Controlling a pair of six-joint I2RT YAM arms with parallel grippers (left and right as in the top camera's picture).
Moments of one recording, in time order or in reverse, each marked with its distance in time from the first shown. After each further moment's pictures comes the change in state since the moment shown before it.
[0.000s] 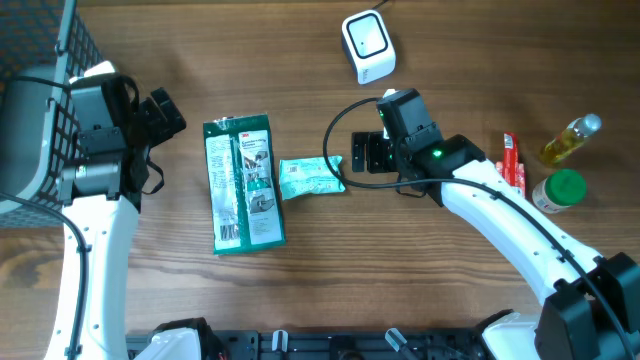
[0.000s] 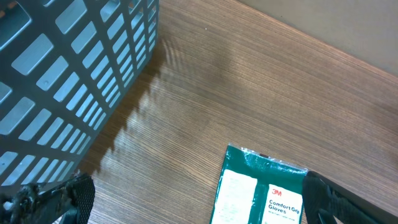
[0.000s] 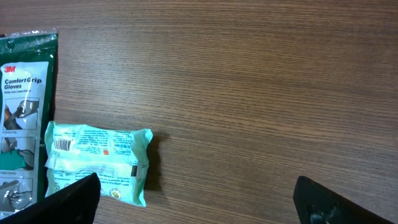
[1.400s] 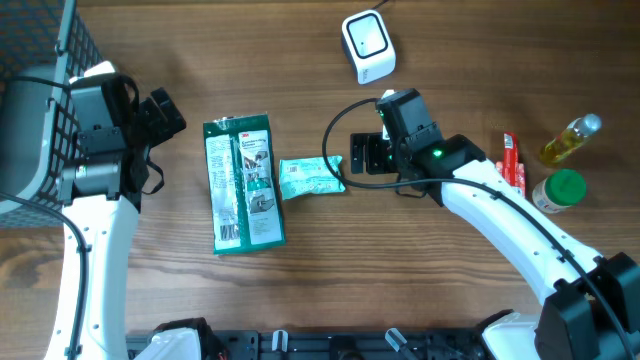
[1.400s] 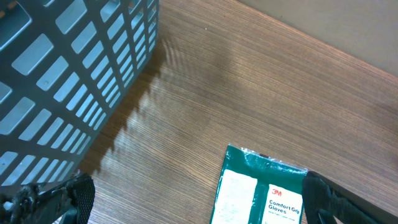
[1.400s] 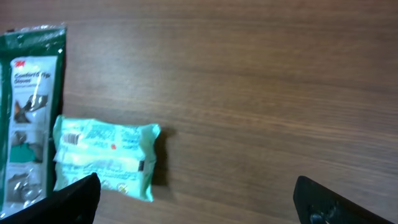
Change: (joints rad) left arm 0.000 0.000 0.000 0.000 0.000 0.000; right arm 0.000 0.000 0.000 -0.006 -0.046 0.000
